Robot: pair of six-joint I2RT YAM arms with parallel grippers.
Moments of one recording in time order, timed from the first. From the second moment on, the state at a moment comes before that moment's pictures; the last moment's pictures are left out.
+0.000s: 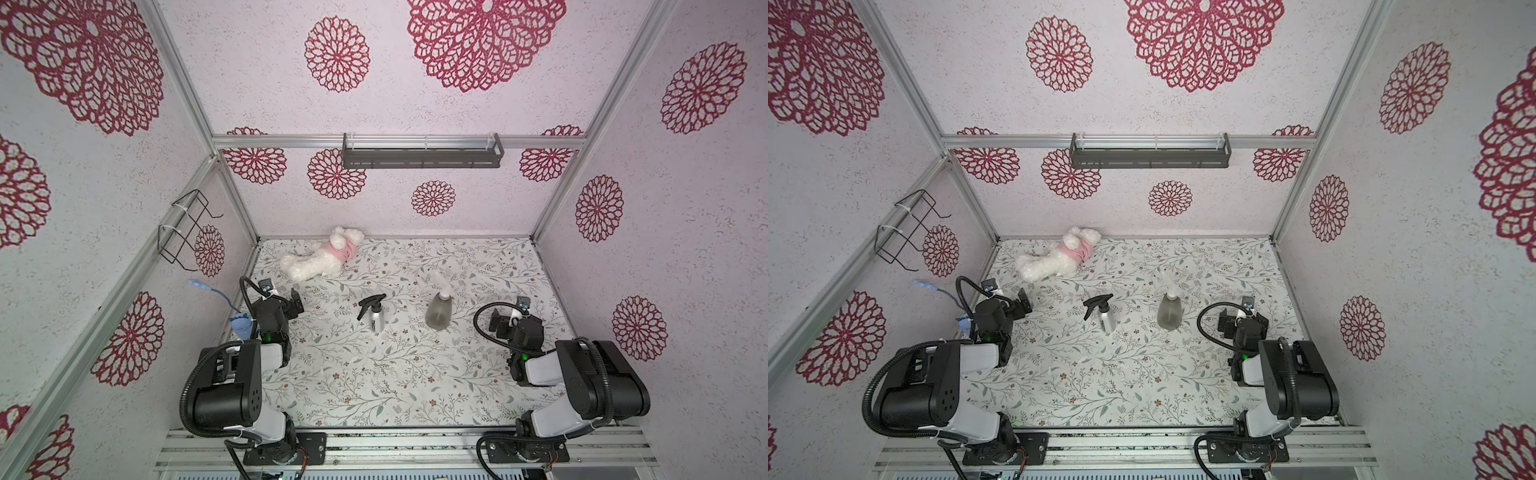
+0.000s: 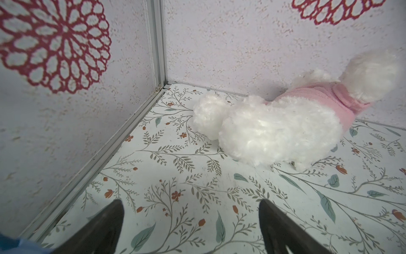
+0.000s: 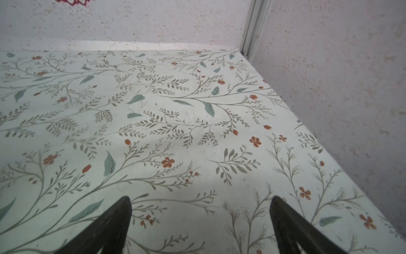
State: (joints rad) left arm 0.12 1.54 0.43 0.82 -0.19 -0.09; right arm 0.02 1.54 0.23 1.00 0.23 0.02
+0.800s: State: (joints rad) left arm 0.12 1.54 0.43 0.82 -0.20 -0.08; right arm 0.05 1.54 0.24 1.04 0.31 0.03
